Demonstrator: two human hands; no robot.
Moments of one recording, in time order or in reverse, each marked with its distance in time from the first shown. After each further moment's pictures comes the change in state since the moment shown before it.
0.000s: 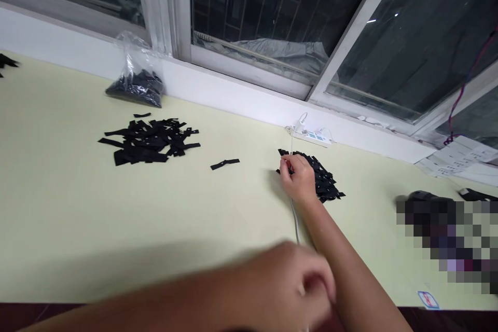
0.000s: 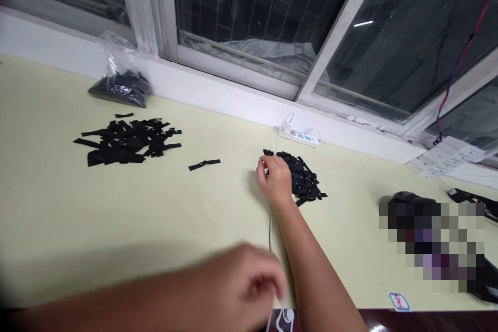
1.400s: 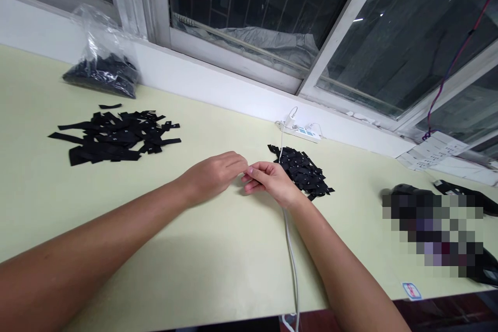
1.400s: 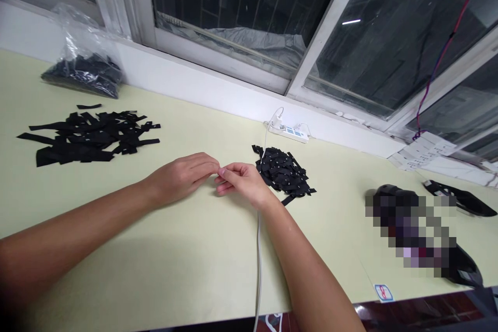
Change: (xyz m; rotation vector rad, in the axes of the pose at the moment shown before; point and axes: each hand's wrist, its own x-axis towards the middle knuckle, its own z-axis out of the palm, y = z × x) left_hand 0.009 -0.082 -0.145 0.948 0.381 0.386; right_hand 0.007 -0.039 -0.004 1.143 -0.667 0.828
